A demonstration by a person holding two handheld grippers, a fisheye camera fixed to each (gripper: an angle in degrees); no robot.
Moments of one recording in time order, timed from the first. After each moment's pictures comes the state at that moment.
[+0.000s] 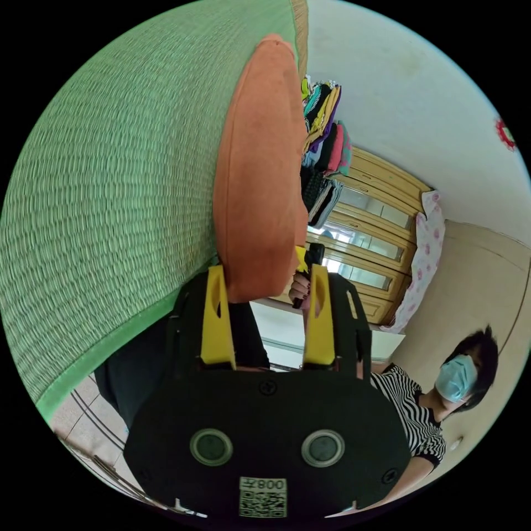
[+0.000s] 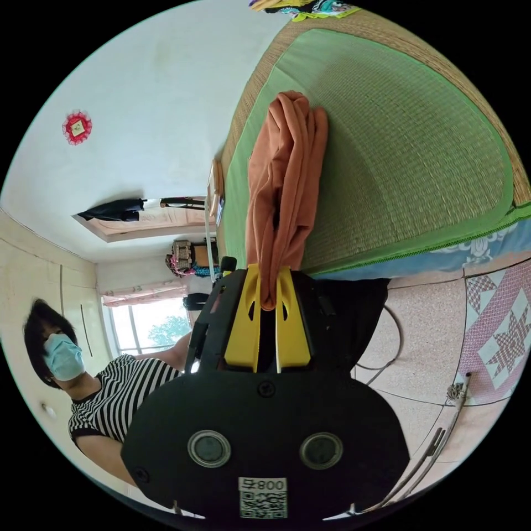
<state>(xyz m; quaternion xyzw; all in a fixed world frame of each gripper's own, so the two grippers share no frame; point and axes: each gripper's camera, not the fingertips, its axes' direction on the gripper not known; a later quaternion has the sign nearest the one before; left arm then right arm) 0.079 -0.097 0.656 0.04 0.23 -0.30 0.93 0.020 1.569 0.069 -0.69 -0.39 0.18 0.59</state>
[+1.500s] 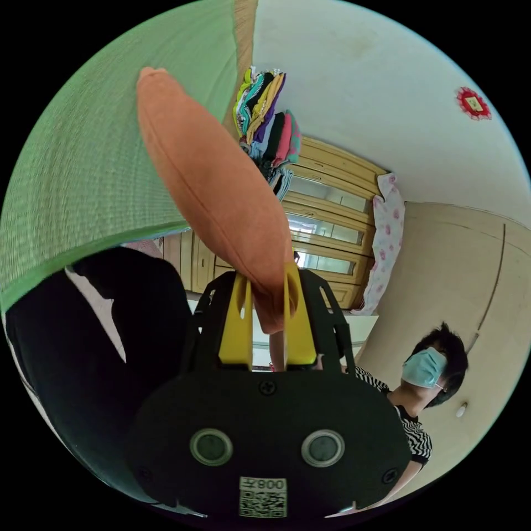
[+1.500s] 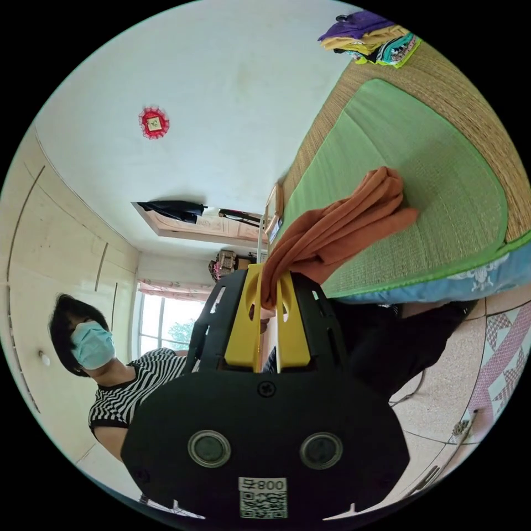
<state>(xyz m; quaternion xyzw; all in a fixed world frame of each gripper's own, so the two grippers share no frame) 0.372 -0.135 0.655 0.08 0.32 -0.24 0.91 0.142 1.439 0.060 -0.58 -0.50 0.22 0.60</state>
